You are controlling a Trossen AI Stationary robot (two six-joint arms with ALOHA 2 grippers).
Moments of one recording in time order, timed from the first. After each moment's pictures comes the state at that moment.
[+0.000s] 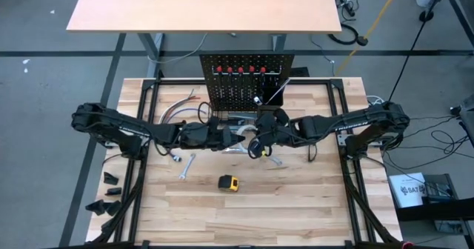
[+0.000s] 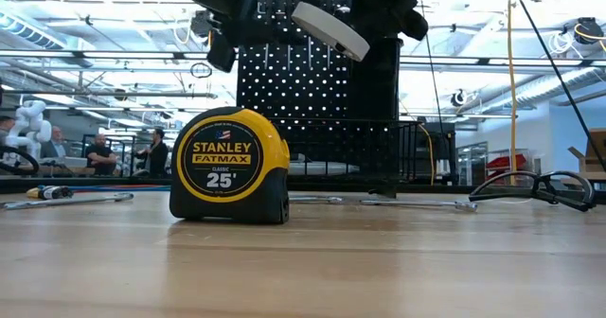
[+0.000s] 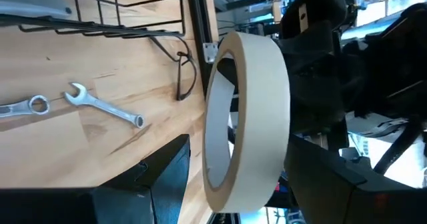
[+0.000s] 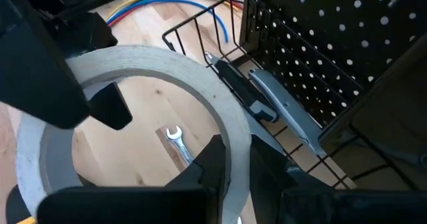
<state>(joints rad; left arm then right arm) -0.10 1.41 0.84 0.27 -0.20 -1.44 0.13 1.54 1.29 -0.58 0.52 0.60</state>
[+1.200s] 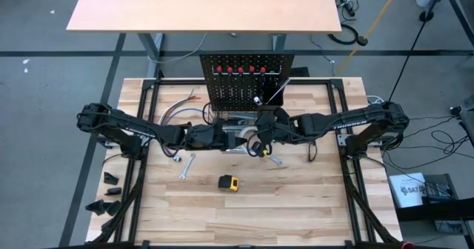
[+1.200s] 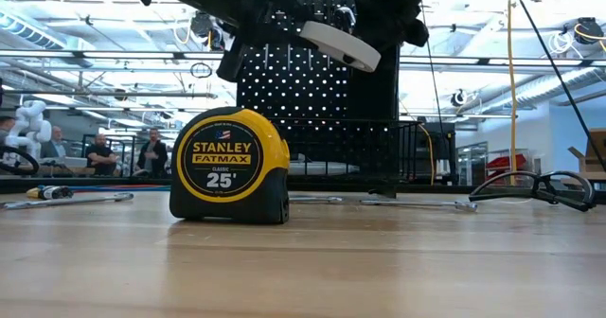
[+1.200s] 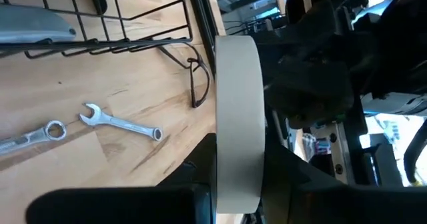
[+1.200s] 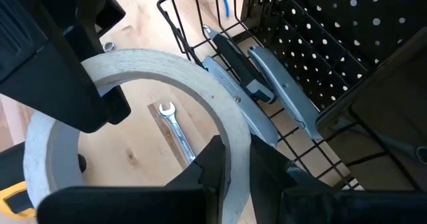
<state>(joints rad) -0.10 1.48 0.86 0.29 -0.22 -1.31 0.11 1.54 1.29 -0.63 0.44 0.56</state>
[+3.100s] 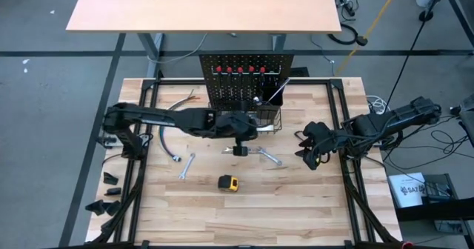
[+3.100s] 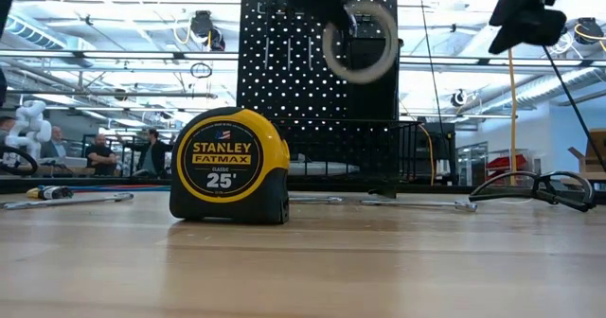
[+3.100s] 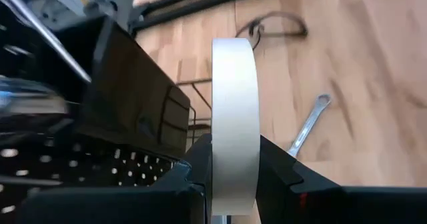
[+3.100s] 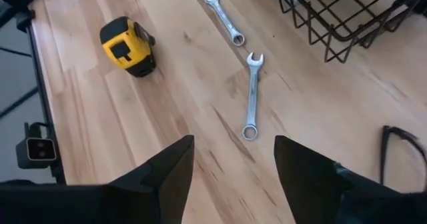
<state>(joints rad) -0.04 1.75 1.59 -0.56 -0.30 0.25 0.32 0.94 0.91 -0.85 0.23 0.88</state>
